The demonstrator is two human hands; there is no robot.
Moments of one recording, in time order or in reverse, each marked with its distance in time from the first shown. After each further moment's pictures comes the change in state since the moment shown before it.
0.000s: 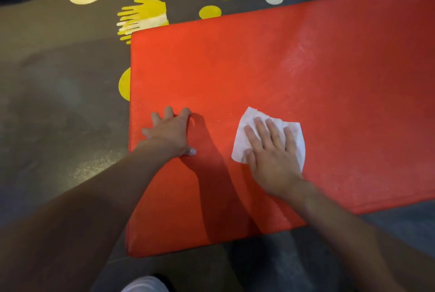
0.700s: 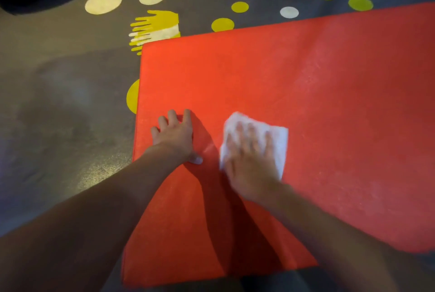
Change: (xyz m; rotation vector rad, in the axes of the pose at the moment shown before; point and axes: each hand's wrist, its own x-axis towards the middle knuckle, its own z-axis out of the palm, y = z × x) left_hand 0.036 0.002 -0.005 0.074 0.054 -0.032; right_hand 0.053 -0.045 0.002 0.026 -0.020 -0.145
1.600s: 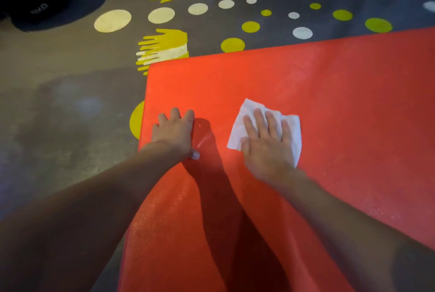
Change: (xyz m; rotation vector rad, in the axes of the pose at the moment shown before) left_hand 0.069 -0.018 -0.037 -0.049 0.082 0.050; right_hand 0.103 0.034 -0.012 -0.014 0.007 0.109
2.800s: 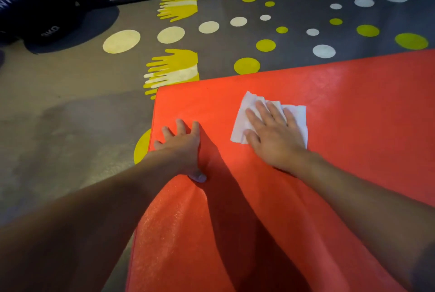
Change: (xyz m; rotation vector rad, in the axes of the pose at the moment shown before) left_hand 0.064 -0.008 -0.021 0.025 -0.242 -0.063; right_hand 0.117 0.010 -0.013 -0.041 -0.028 -0.114
